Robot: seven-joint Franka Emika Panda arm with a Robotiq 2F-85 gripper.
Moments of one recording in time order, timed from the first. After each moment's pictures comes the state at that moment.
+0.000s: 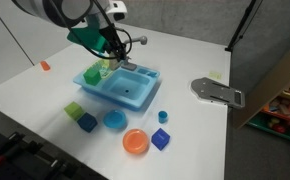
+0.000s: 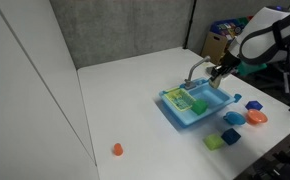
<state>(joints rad) -0.11 0.31 0.02 -2.26 0.07 2.84 -0.05</state>
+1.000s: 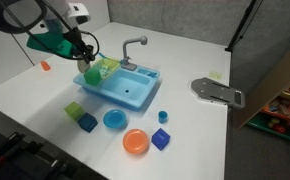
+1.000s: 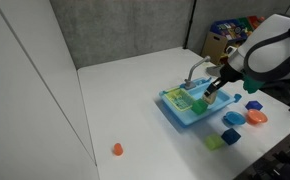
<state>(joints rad) -0.11 0.19 0.22 -2.48 0.29 2.94 -0.31</state>
